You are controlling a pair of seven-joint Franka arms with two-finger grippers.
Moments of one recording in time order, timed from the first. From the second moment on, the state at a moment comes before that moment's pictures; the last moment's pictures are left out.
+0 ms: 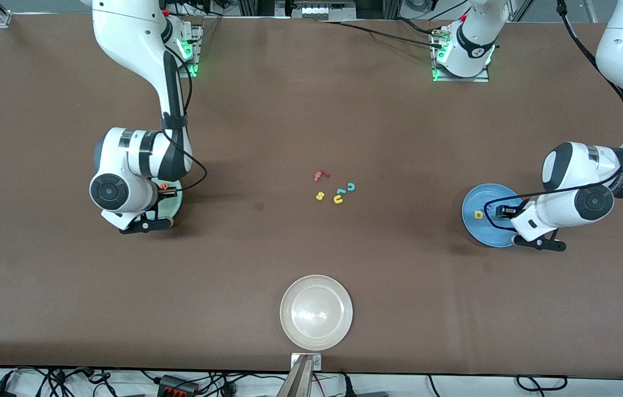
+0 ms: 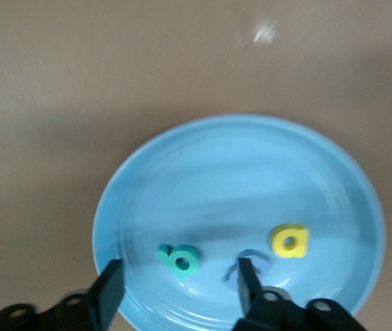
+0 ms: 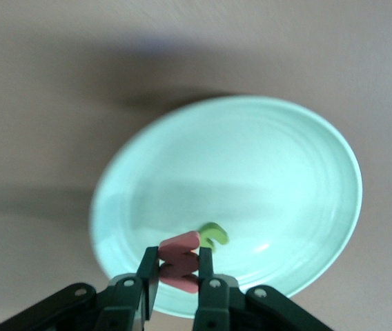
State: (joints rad) left arm 0.49 0.57 -0.48 -1.83 0.41 2.15 -0.06; right arm 0.93 0.71 -0.85 -1.84 0.40 1.97 -0.26
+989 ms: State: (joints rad) left arm 0.45 0.39 -0.65 -1.24 0.26 1.35 -0.06; right arm 0.79 0.74 -0.81 -1.88 0.44 2.06 -0.37
